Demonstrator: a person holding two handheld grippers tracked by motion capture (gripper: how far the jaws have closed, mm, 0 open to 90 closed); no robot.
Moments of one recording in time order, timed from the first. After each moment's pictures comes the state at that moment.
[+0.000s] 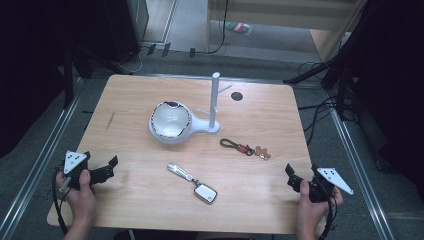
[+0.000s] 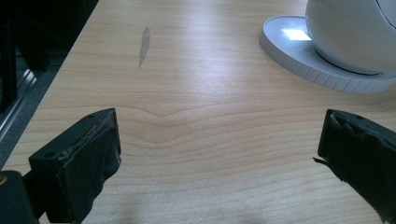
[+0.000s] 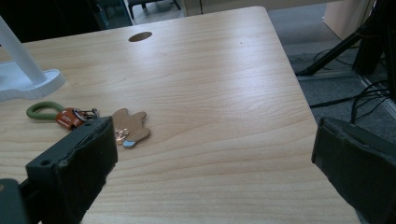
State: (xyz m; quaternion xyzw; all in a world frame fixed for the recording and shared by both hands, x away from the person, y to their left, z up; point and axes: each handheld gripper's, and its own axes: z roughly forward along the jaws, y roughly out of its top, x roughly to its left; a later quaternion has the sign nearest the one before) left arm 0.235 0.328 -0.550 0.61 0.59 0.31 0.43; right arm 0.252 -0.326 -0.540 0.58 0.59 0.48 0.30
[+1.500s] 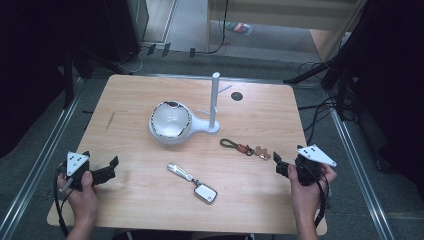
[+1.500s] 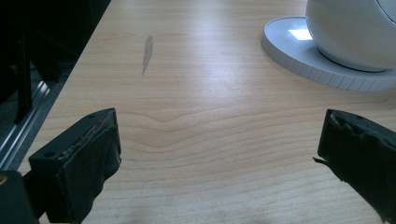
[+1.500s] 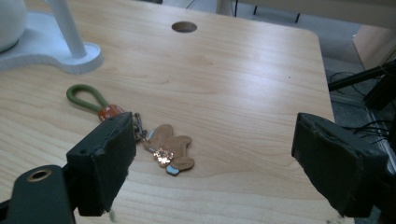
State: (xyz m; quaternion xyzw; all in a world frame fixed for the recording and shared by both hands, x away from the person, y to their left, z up) left arm 0.232 0.323 -0.550 0.61 0.58 0.34 0.42; right arm 0.281 -0.279 -0.482 0.49 0.71 0.40 0.31
